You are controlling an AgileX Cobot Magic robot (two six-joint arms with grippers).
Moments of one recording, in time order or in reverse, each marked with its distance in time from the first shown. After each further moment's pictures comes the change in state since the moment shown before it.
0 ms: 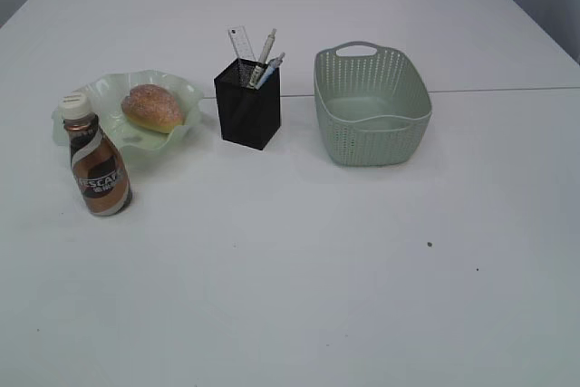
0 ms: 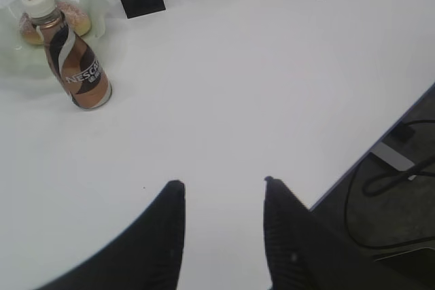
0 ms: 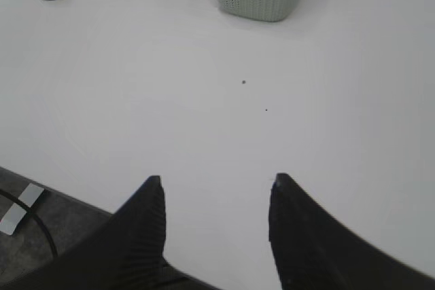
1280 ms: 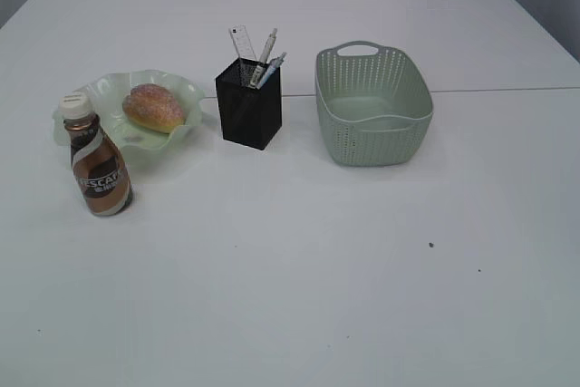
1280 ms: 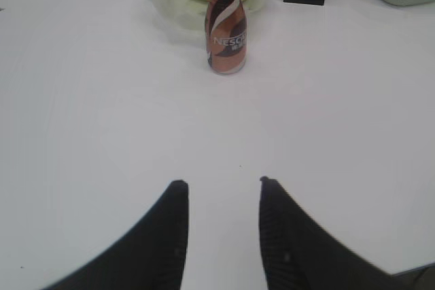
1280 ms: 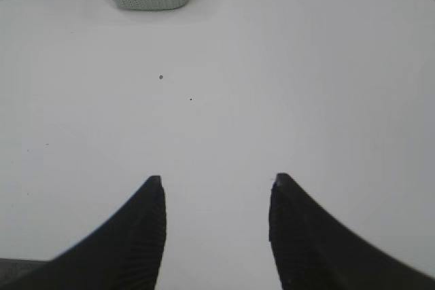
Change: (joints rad) left arm 0.279 0.000 0.019 0.149 -0.036 -0.223; right arm -0.337 -0.039 0.098 0.041 -0.046 -0.004
